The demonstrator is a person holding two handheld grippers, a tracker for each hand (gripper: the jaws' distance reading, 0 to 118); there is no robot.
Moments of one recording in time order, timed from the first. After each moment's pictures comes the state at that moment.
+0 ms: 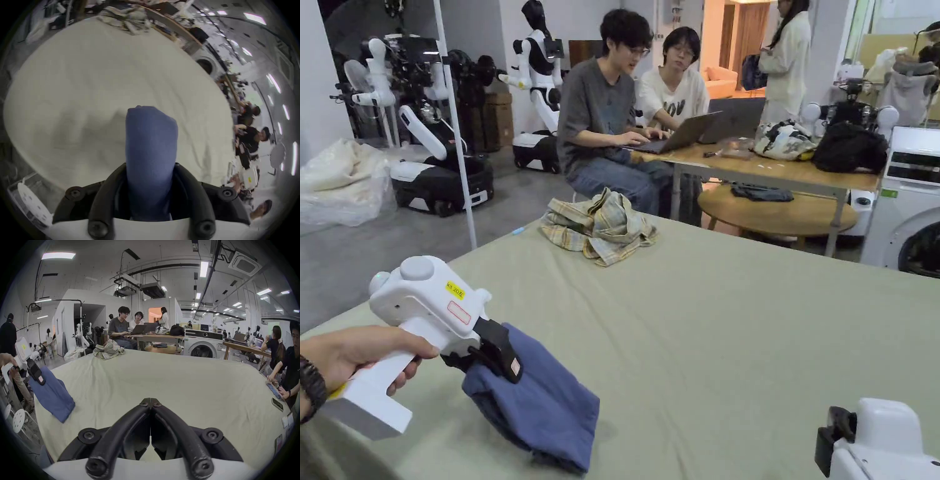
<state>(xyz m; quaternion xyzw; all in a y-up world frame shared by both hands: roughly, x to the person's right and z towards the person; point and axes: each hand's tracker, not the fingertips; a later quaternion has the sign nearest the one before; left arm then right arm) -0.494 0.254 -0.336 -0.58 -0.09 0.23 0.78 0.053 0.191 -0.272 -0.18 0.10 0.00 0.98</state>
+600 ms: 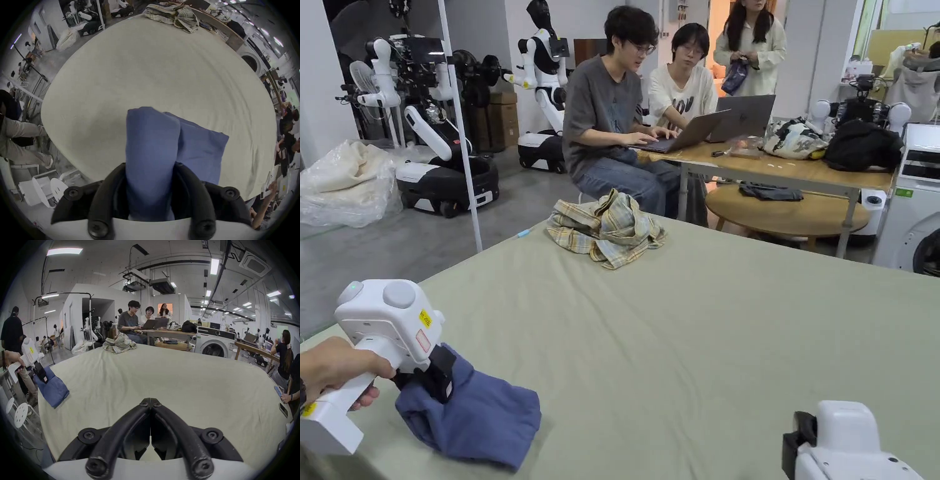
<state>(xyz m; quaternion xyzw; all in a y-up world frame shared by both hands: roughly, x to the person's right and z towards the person) -0.543 0.215 -0.349 -0.62 0.07 0.10 0.78 0.004 0.184 -0.292 -0.20 0.14 0.02 0.97</state>
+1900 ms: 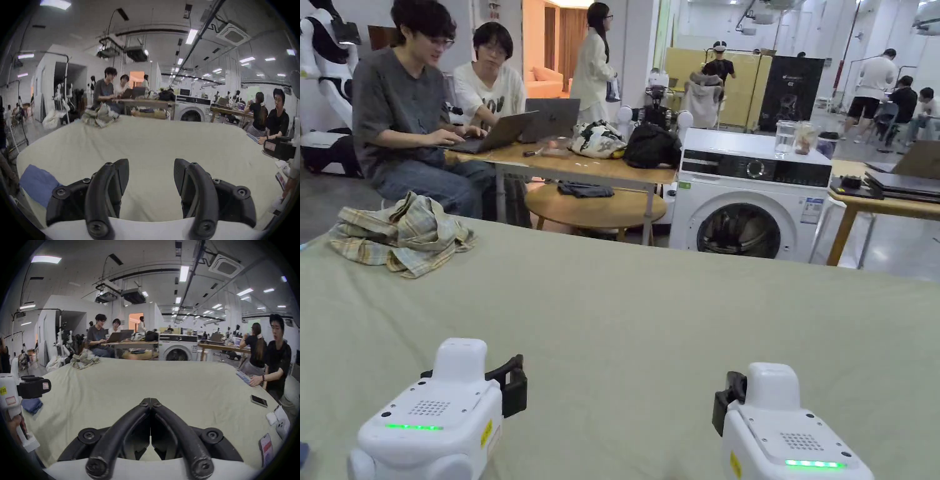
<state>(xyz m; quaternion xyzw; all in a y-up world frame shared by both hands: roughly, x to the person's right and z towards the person) -0.146 0.209 -0.282 -0.14 -0.04 0.02 0.99 0.170 0.209 -0.256 -0.14 -0.02 -0.02 0.99</state>
